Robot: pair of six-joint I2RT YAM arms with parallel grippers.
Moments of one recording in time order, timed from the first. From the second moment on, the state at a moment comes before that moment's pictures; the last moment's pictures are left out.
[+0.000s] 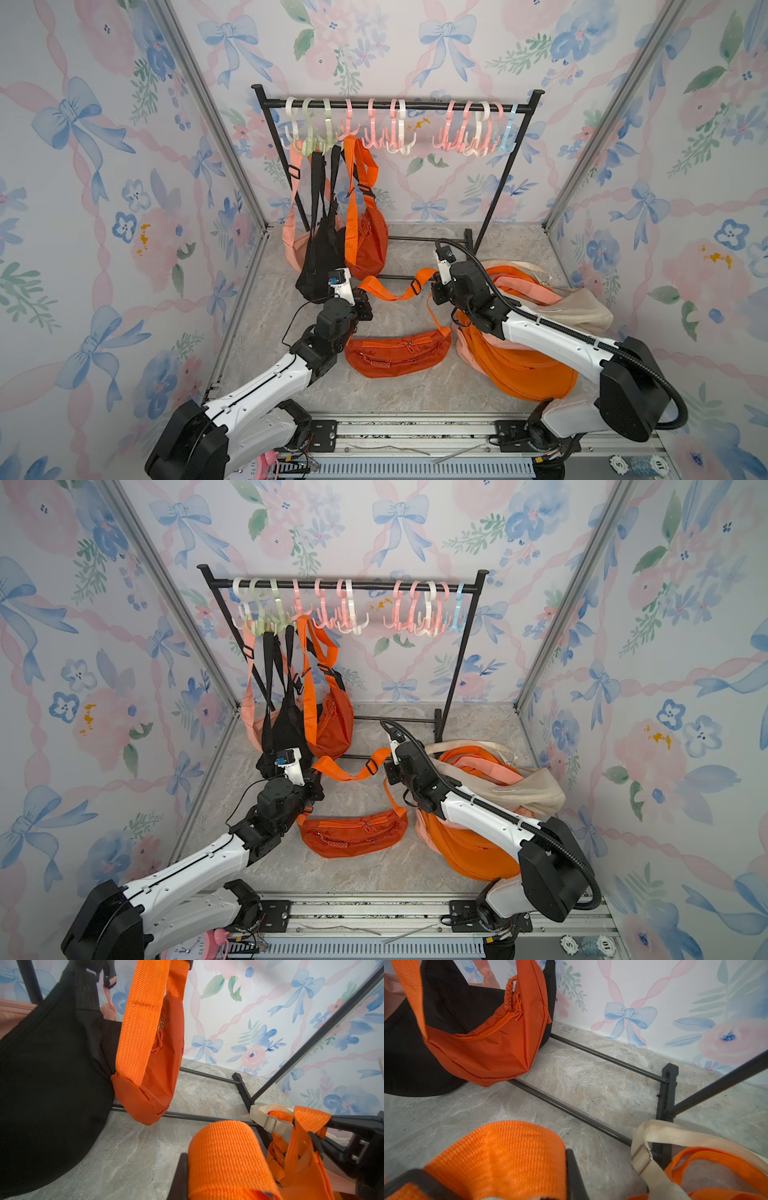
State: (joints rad) left arm -0.61 1.05 0.50 0.31 -0.33 -0.47; right arm 0.68 1.46 0.97 -0.01 0.27 0.10
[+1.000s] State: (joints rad) left arm -0.57 1.63 0.84 0.43 -0.20 -0.44; right arm 0.51 1.56 1.05 -0.11 0.42 0.10
